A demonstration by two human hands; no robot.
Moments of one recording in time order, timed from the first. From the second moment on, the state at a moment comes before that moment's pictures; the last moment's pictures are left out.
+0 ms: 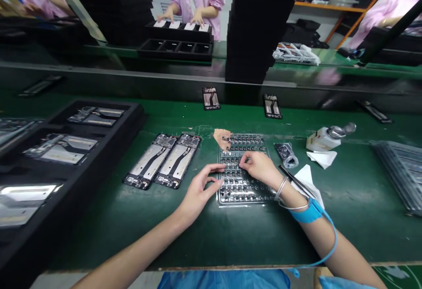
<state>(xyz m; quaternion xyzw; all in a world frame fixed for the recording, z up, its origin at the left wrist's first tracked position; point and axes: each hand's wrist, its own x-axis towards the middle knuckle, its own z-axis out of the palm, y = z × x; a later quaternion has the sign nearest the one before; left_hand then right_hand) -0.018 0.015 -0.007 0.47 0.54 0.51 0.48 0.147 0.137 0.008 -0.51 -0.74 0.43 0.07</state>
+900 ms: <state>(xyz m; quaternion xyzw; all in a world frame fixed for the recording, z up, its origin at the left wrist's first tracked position) -0.013 0.009 -0.005 0.49 0.44 0.40 0.63 0.173 0.100 0.008 -0.56 -0.80 0.15 0.15</state>
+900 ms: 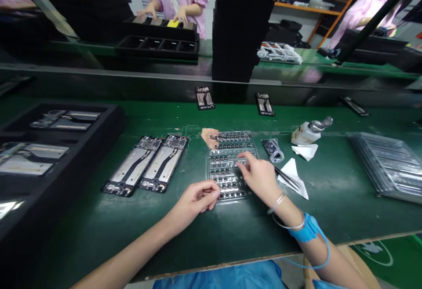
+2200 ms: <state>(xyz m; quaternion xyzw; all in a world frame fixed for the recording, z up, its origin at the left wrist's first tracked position) -0.012 0.006 -0.002 0.41 0.44 0.44 0.67 0.161 0.042 0.015 -0.41 -0.75 0.41 0.31</state>
